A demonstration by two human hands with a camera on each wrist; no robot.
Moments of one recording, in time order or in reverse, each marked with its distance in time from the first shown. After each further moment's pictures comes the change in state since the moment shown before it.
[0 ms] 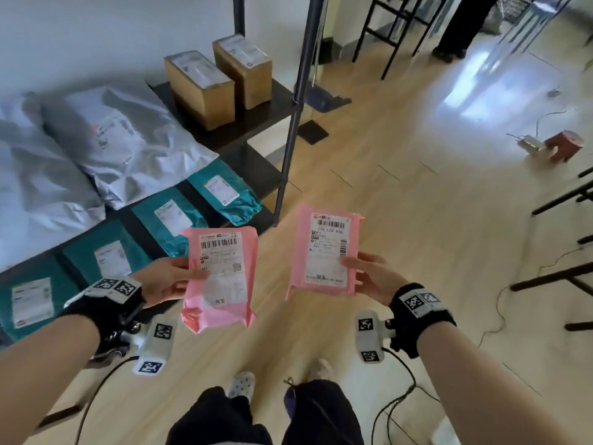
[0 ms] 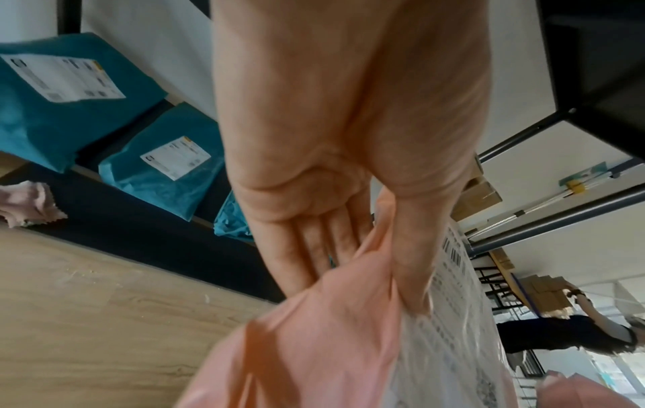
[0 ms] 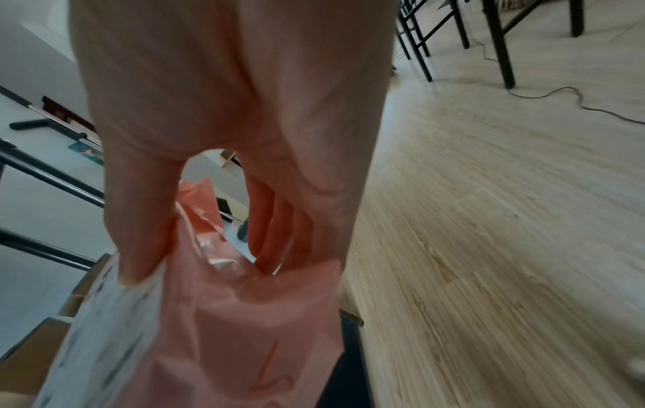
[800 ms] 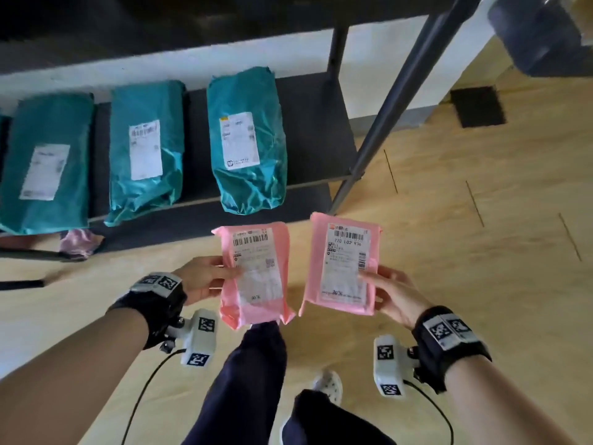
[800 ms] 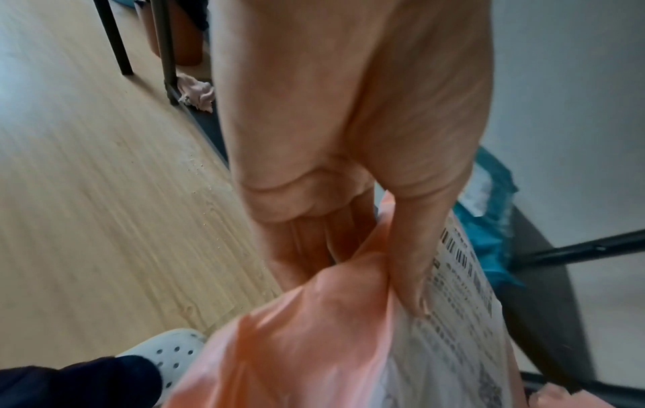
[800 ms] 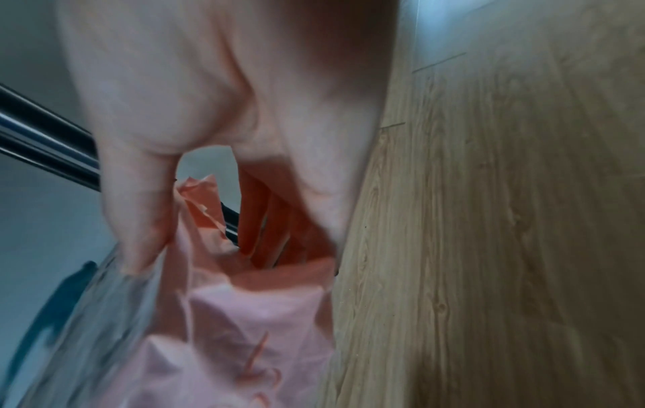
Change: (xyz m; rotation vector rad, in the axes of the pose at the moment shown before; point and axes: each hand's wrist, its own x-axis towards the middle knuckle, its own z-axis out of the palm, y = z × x) left_hand 0.383 -0.032 0.115 -0.501 0.319 -0.241; right_hand 0.495 -0.006 -0.130 -0.315 -0.423 0.341
